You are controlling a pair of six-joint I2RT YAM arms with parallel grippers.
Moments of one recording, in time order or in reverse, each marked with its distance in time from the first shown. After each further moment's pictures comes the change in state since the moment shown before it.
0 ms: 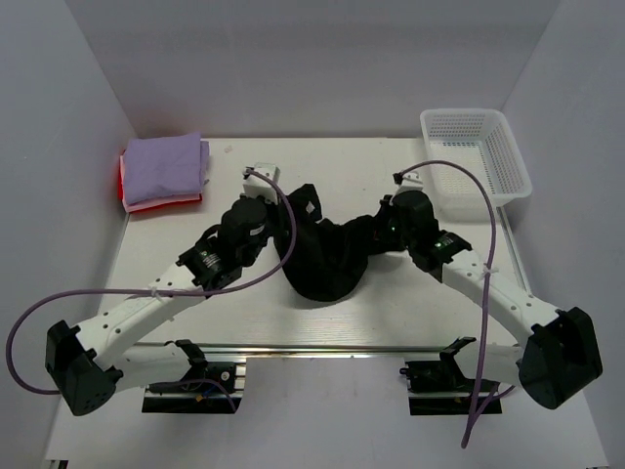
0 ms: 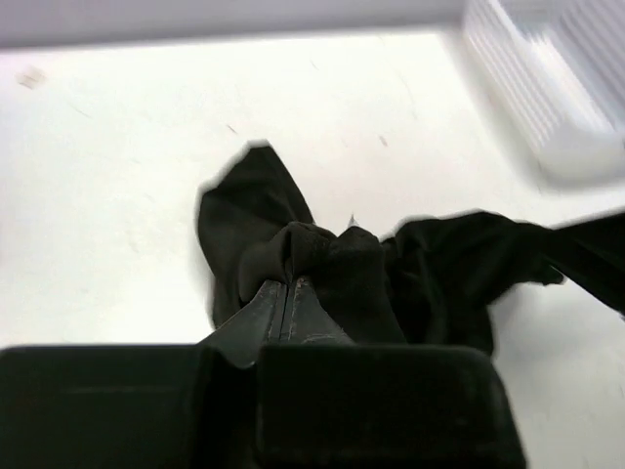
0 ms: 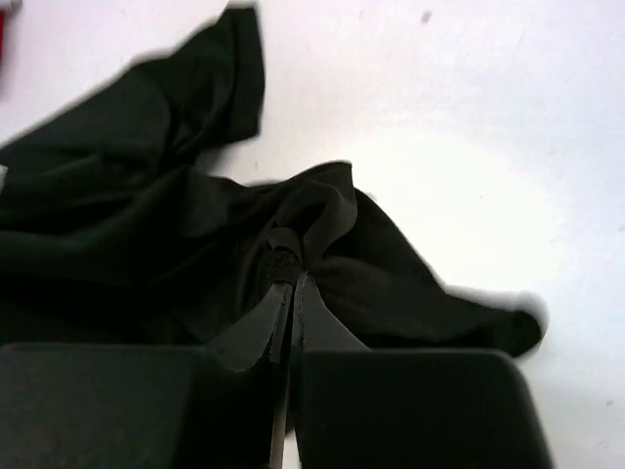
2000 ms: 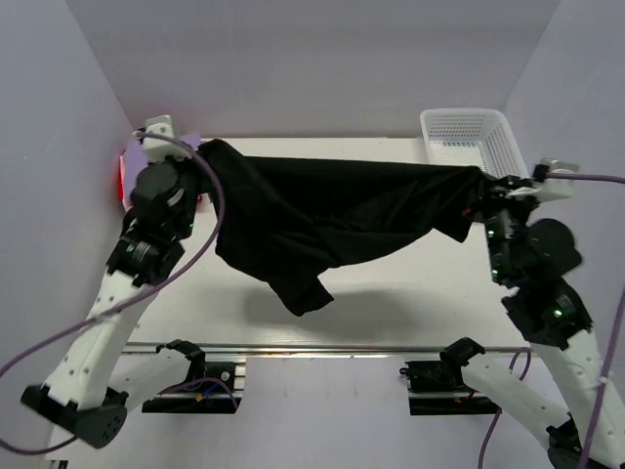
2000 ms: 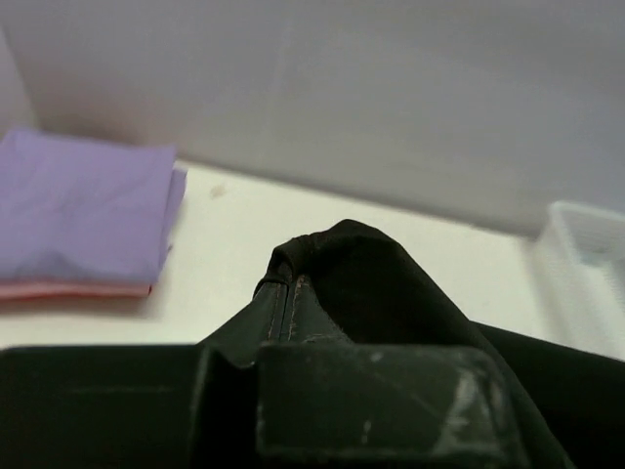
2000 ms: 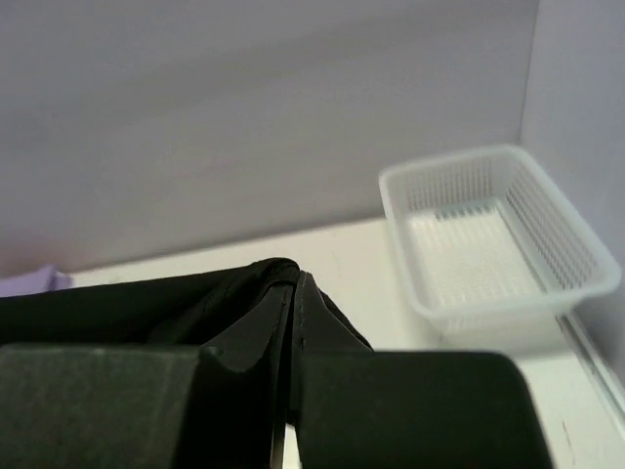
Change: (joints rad) left arm 0.376 -0.171 0.287 -0.156 0.012 0.020; right arm -0.010 -0.531 0.338 -0.144 0.391 -0.280
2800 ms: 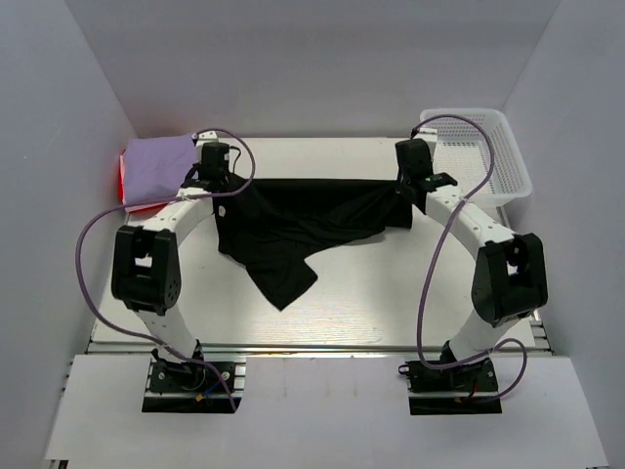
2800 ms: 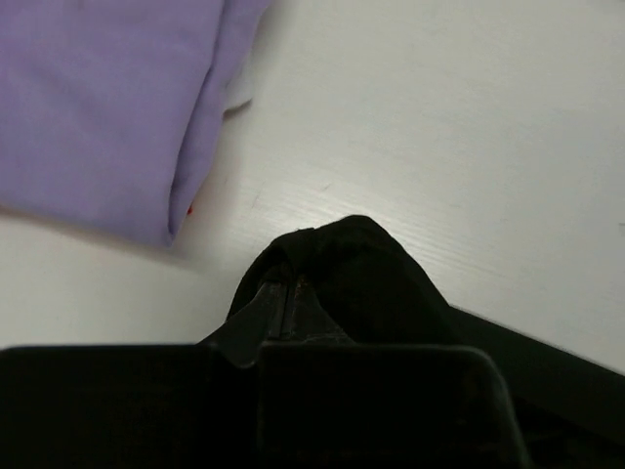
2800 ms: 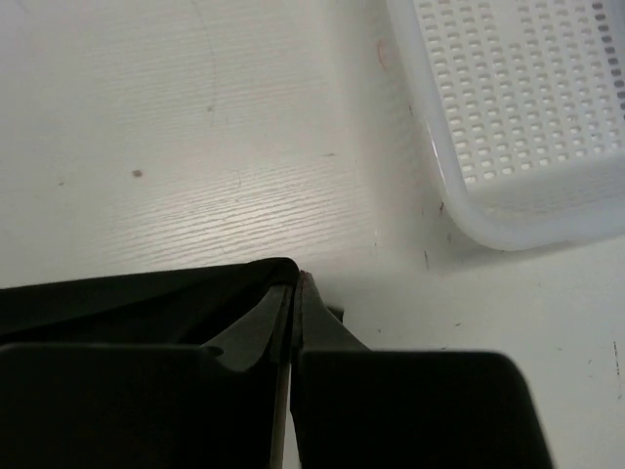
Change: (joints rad) left arm 0.252 0.857 0.051 0.107 0.006 -0.093; right arm -0.212 1.027 0.141 -0.018 -0.054 0.131
